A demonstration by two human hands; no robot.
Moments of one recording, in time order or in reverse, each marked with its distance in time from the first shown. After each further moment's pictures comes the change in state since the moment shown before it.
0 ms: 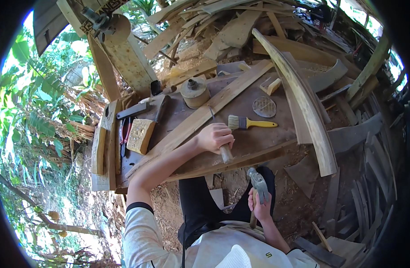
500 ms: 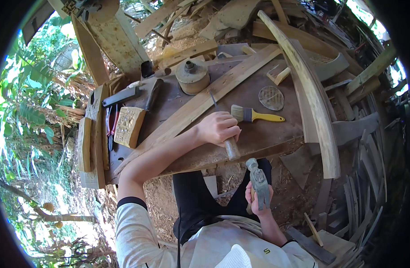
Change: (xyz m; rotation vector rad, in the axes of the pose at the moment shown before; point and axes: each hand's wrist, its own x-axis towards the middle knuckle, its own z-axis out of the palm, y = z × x) left_hand 0.002 -0.012 0.008 0.060 0.098 0.030; right_hand 0.025 0.002 0.007 0.330 -0.025 0.029
